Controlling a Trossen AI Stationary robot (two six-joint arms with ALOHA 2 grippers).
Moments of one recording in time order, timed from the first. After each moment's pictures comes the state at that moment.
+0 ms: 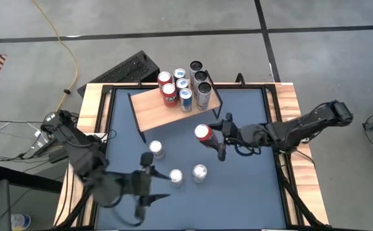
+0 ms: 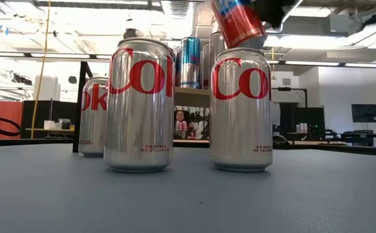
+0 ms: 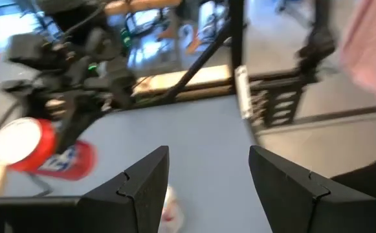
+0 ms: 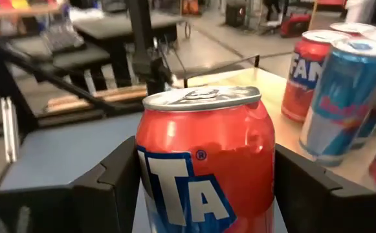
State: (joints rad) left arm -0.71 1.54 1.66 -0.49 -0.66 -0.13; right arm 0.27 1.18 0.82 0.14 0.50 0.20
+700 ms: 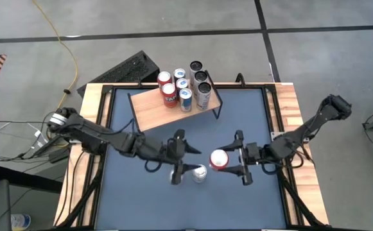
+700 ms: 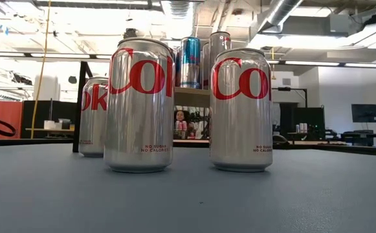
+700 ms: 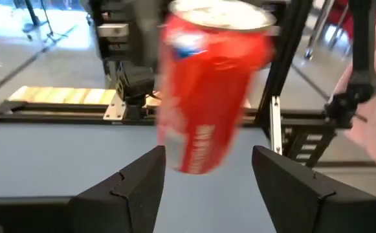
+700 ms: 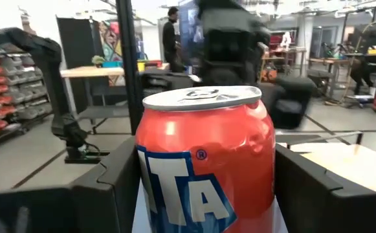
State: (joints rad) left arm -0.30 1.55 1.27 0.13 -0.23 -0.14; right arm 0.58 1.07 0.72 0.45 0.50 0.02
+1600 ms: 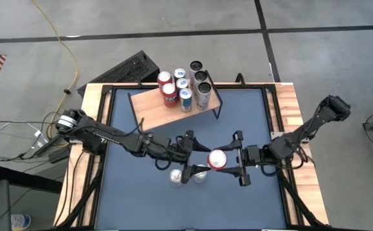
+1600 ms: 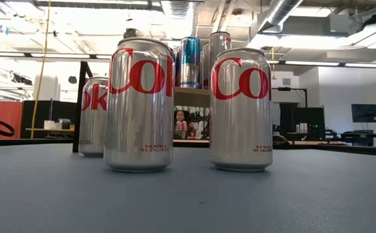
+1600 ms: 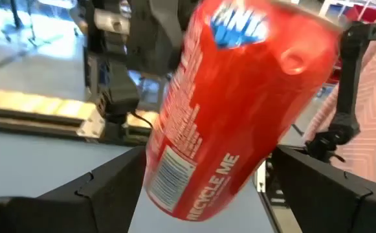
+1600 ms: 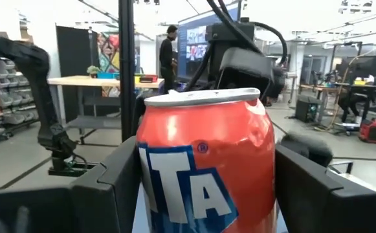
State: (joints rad) left arm -0.23 1.66 1.27 0.35 -0.16 -0.24; right arm 0.59 1.13 0.72 0.60 0.51 -0.11
